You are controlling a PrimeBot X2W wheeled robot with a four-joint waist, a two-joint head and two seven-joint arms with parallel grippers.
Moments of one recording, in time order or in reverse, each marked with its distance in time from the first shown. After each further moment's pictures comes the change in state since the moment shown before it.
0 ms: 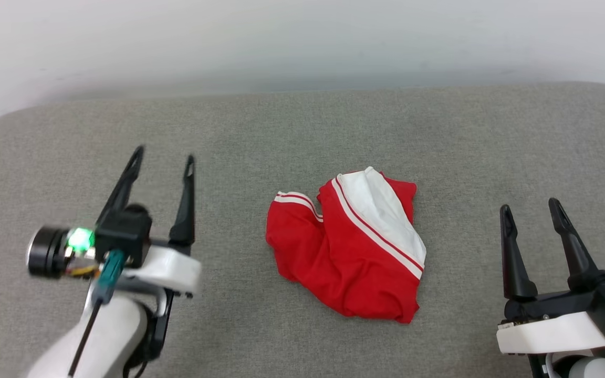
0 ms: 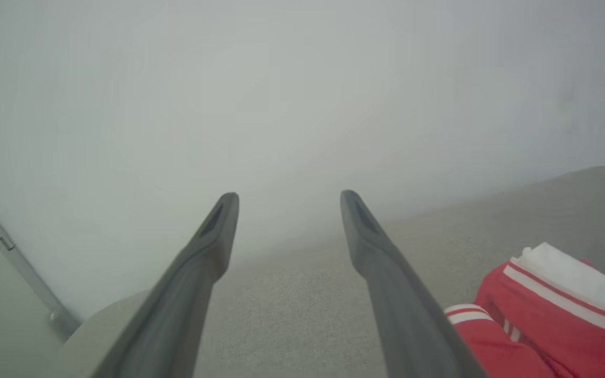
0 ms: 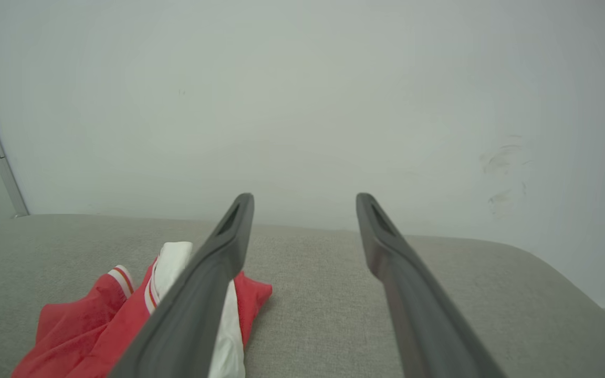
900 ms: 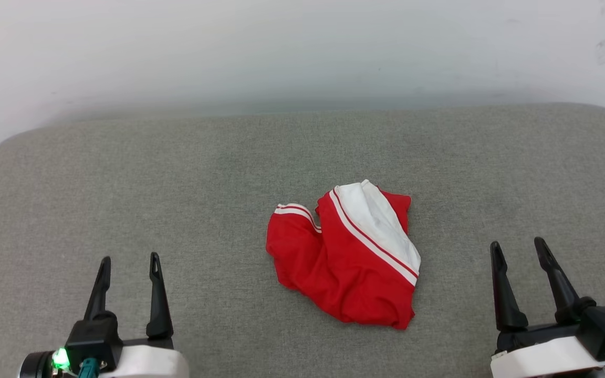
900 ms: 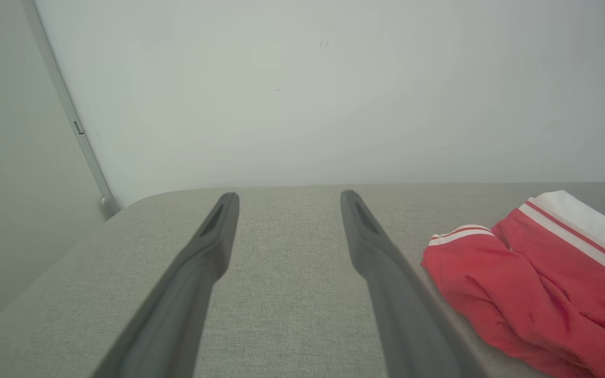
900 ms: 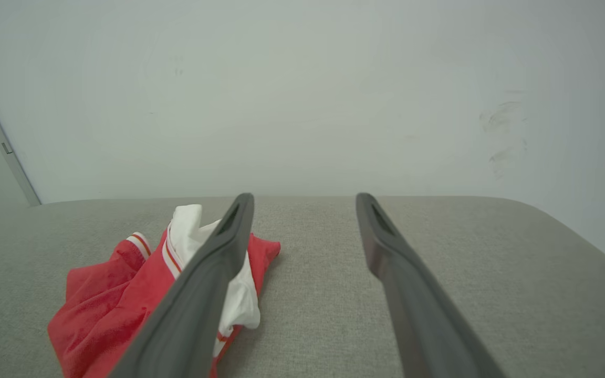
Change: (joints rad) left arm 0.526 -0.391 0.560 -0.072 0.332 -0.239 0.000; right arm 0.068 0.000 0.011 0.070 0.054 0.000 0.000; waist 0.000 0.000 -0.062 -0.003
